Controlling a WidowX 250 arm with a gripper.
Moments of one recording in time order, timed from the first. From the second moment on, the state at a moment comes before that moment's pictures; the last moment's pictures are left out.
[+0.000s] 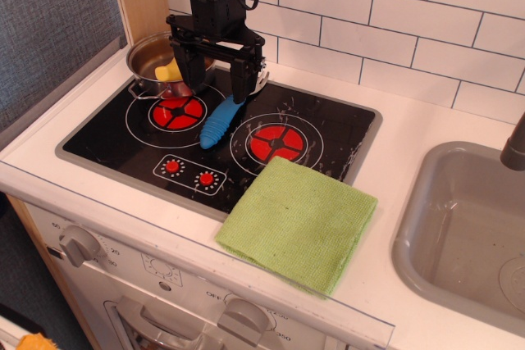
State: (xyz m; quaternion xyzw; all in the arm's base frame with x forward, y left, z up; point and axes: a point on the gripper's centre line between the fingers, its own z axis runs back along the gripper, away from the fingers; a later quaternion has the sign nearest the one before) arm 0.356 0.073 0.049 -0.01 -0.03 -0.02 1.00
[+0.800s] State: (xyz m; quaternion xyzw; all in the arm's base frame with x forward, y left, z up) arm 0.309 0.029 0.032 -0.01 0.00 -0.06 1.00
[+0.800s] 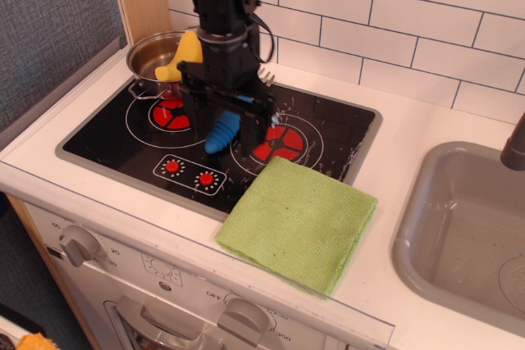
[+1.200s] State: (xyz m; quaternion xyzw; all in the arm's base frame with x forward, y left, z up) arm 0.276 -0.008 0.023 0.00 0.00 -0.12 0.99
